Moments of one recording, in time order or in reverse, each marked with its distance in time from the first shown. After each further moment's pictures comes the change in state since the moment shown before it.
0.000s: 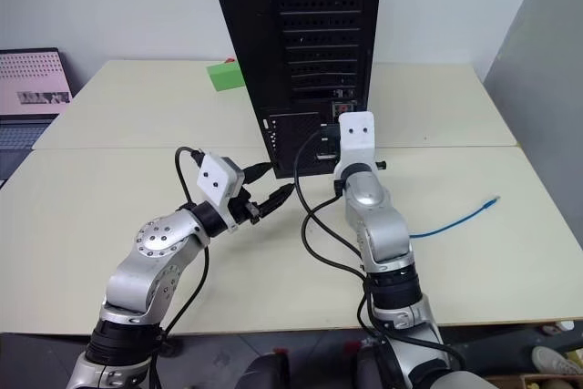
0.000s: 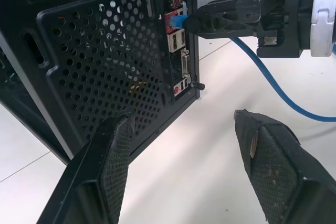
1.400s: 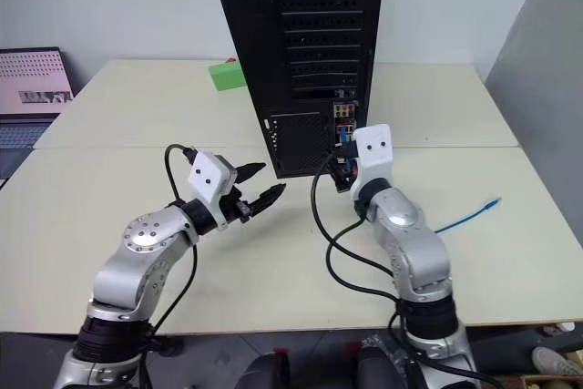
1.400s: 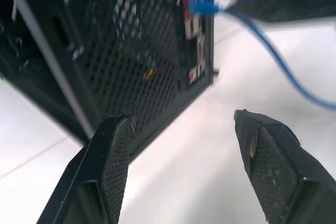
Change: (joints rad) left arm -0.031 0.127 0.036 0.010 0.002 0.089 -0.069; right arm 0.223 -0.329 0.026 -0.389 0.220 0.063 0.412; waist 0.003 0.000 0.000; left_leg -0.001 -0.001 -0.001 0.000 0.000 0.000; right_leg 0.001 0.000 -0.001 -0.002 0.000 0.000
